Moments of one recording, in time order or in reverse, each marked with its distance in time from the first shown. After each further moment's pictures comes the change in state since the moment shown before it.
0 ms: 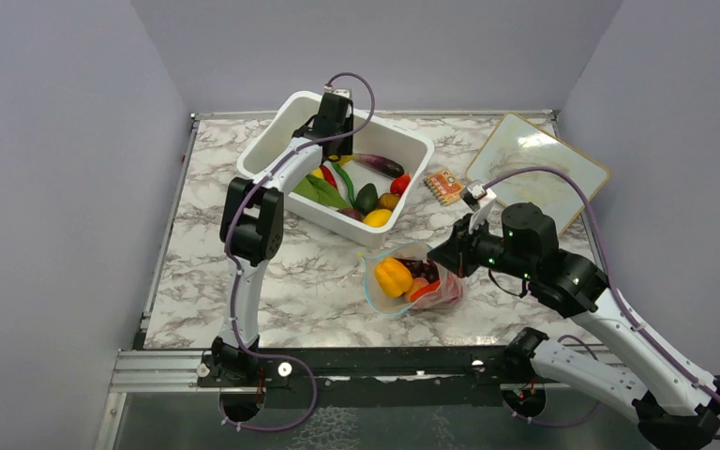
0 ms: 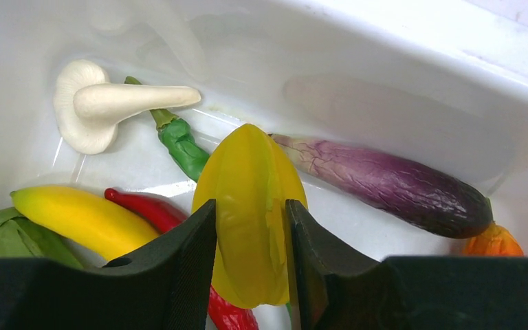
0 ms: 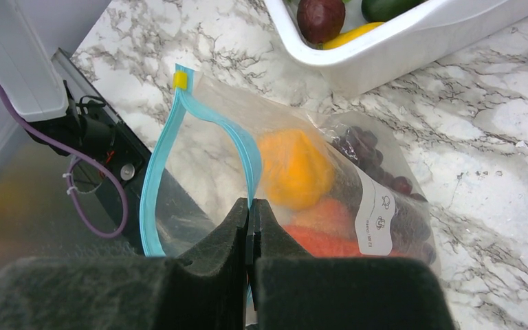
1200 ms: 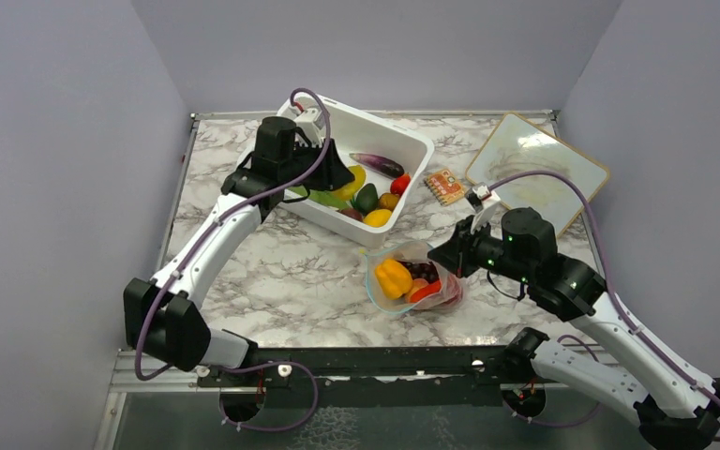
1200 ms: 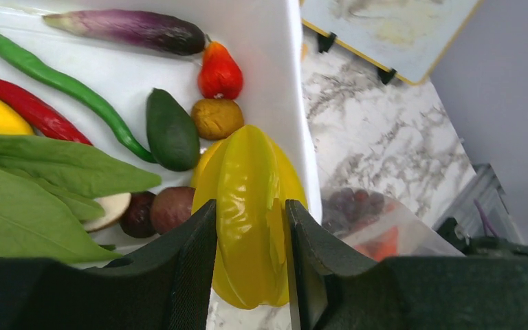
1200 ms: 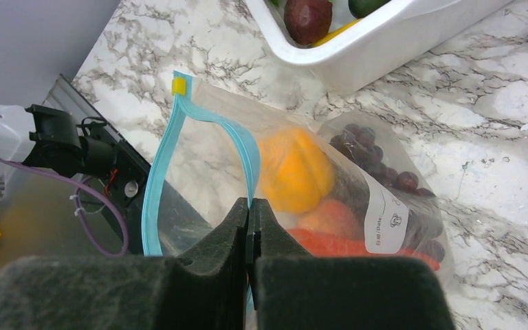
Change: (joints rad) left arm 0.000 -0.822 -0.642 0.023 0.542 -0.115; right arm 0.000 -0.031 -0.055 0.039 0.047 0.084
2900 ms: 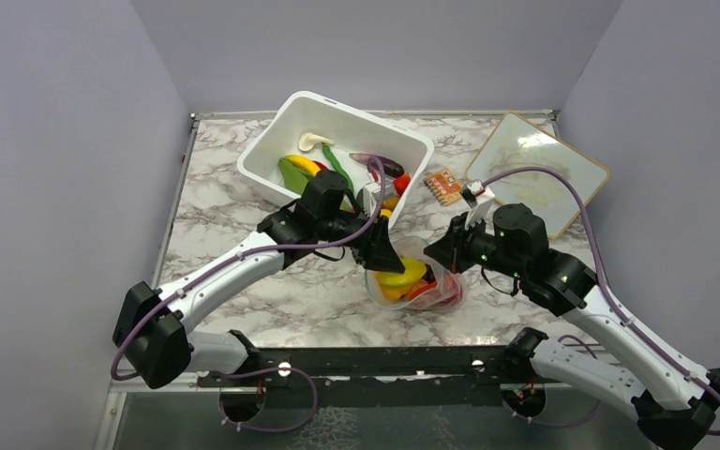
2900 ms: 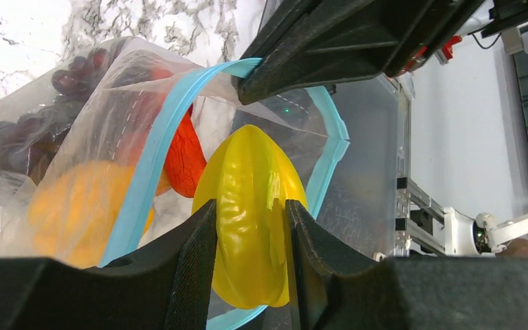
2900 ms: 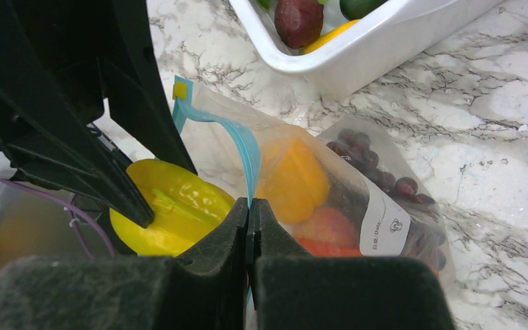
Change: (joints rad) left arm -0.368 -0.140 -0.275 0.132 0.450 -0.072; right arm 0.000 0.051 0.000 0.036 0.028 0.014
